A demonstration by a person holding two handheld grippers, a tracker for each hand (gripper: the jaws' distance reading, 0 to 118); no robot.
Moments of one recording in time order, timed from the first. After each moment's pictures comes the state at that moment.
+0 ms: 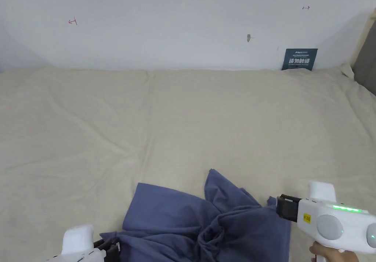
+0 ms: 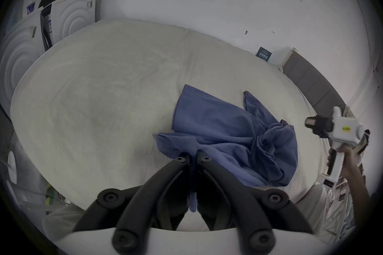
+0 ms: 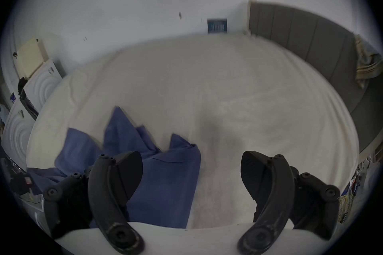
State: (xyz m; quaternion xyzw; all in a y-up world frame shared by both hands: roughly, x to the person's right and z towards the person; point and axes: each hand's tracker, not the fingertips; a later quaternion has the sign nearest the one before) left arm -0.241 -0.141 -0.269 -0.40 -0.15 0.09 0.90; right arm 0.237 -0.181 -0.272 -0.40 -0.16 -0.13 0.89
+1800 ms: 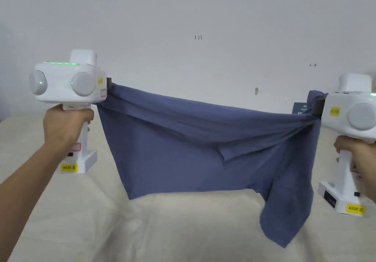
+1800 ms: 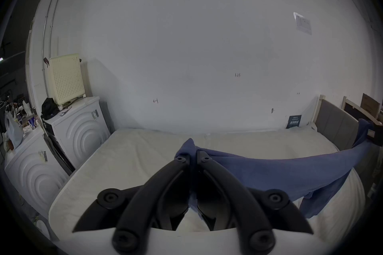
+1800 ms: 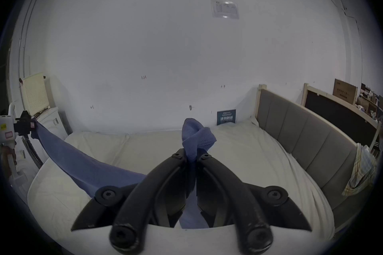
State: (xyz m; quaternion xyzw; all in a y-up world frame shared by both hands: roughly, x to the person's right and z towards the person) left arm -0.200 0.135 -0.609 -0.18 -0.07 -0.03 0.98; right arm 0.262 0.105 -0.444 -0.16 -0.17 -0.07 0.97
